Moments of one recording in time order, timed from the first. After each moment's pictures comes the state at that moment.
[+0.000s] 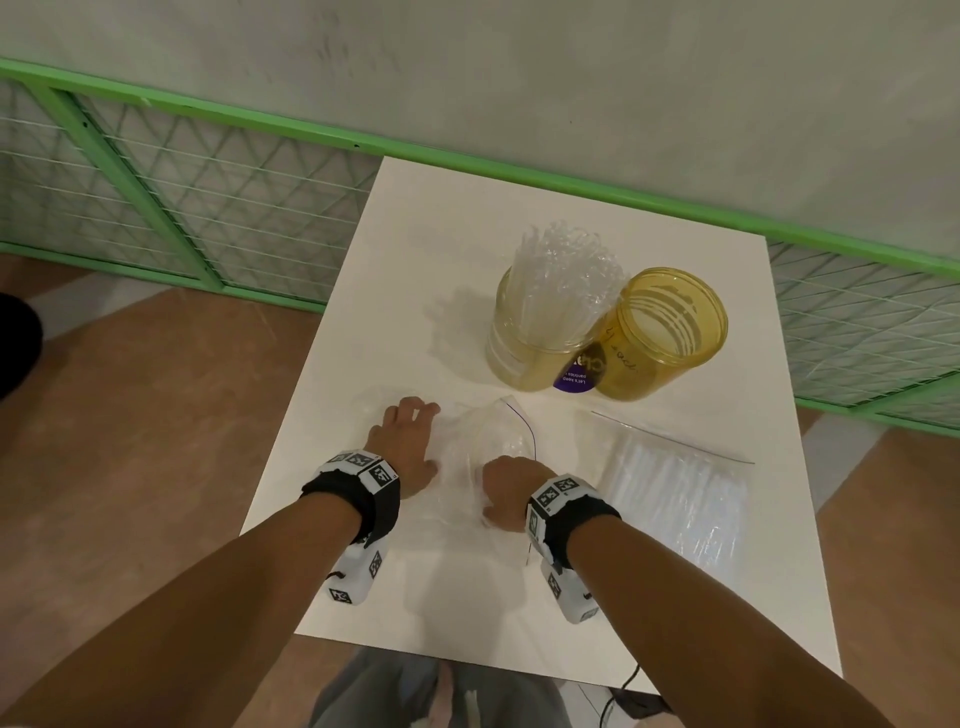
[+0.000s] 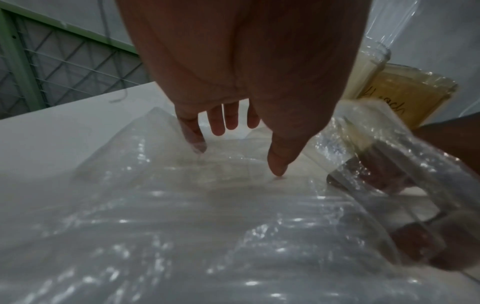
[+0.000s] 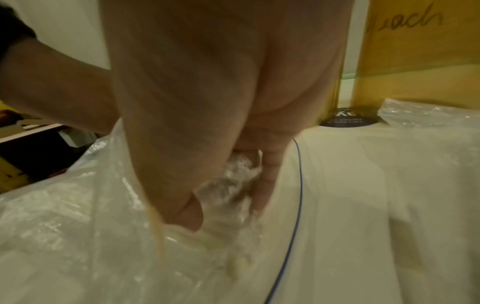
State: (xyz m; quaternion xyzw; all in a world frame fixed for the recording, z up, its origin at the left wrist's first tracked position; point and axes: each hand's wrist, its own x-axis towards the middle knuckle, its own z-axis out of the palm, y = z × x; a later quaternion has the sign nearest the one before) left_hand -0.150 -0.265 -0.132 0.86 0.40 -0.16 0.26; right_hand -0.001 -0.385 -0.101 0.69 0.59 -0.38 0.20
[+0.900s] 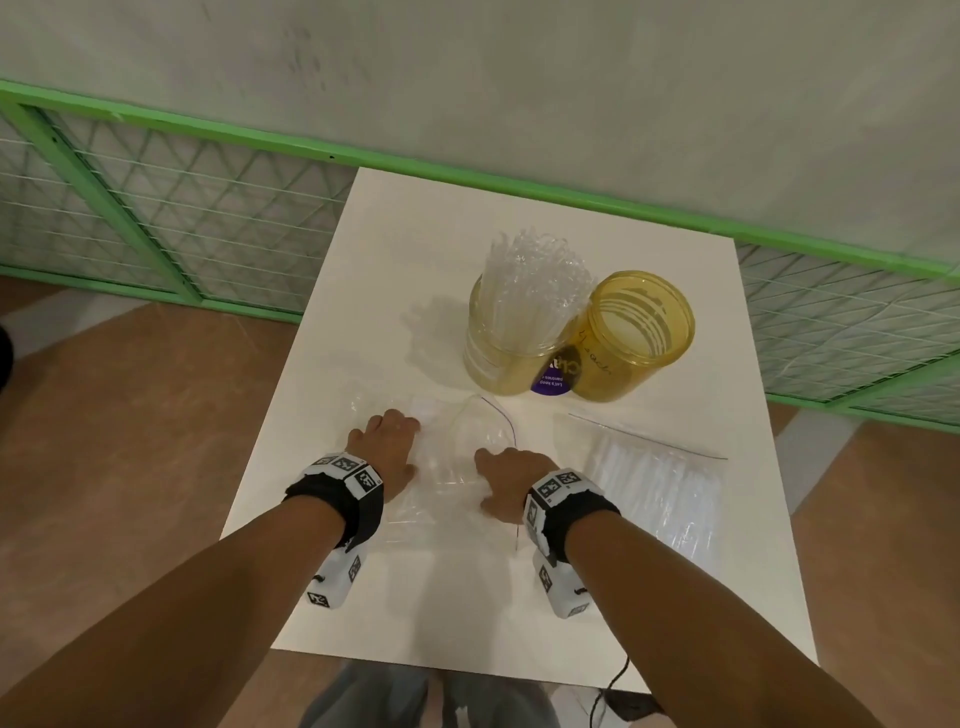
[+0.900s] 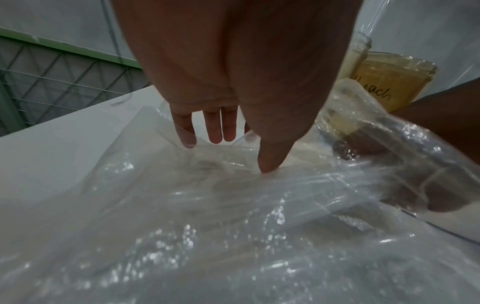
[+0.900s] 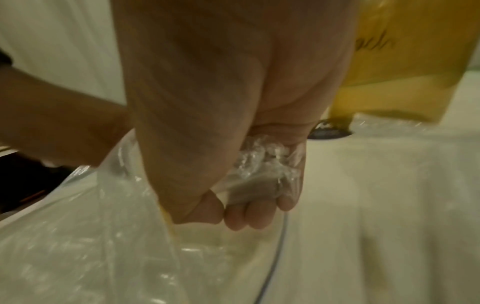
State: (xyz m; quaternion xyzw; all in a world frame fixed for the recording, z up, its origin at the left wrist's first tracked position) left_hand -0.142 -0.264 -0.128 0.88 0.38 -0.20 0.21; right_hand 0.024 -0.390 -0.086 0.72 0.56 -0.36 0.19
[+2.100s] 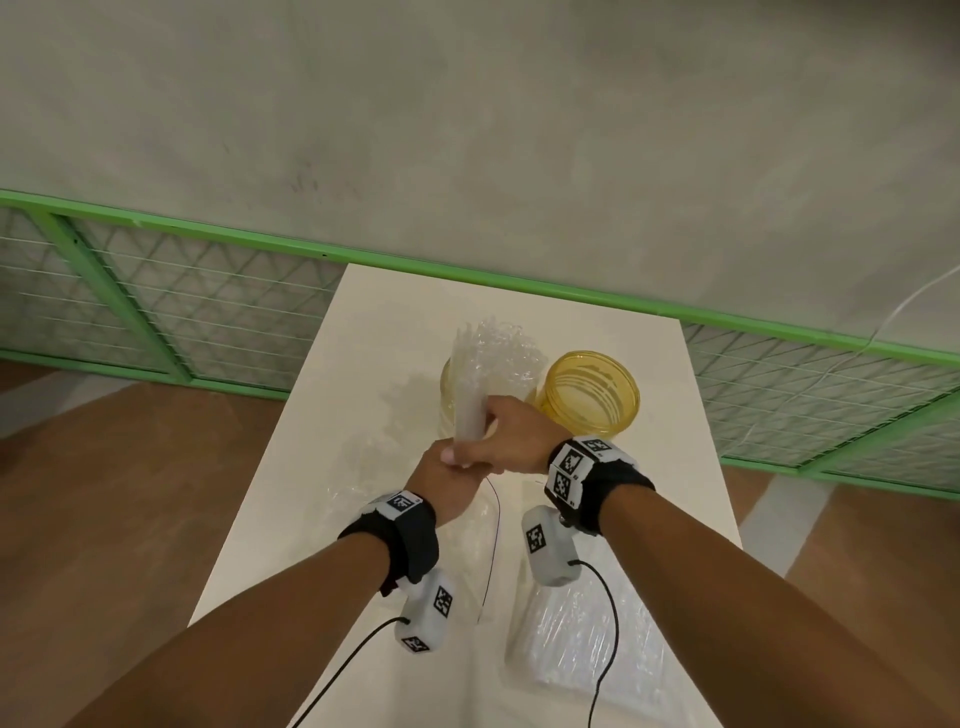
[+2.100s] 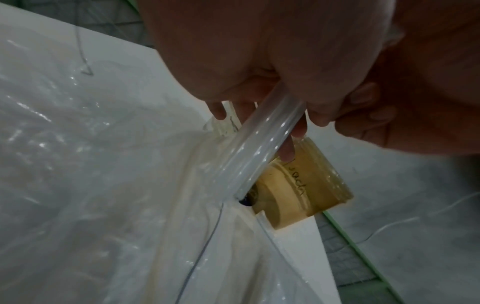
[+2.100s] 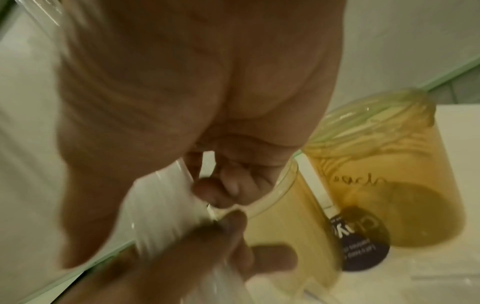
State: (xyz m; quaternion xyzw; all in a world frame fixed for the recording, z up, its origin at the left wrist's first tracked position) left_hand -0.049 -0.302 -0.042 0.71 0.37 0.12 0.59; right_hand 0.086 -0.347 0.035 0.75 0.49 -0.40 -0.19
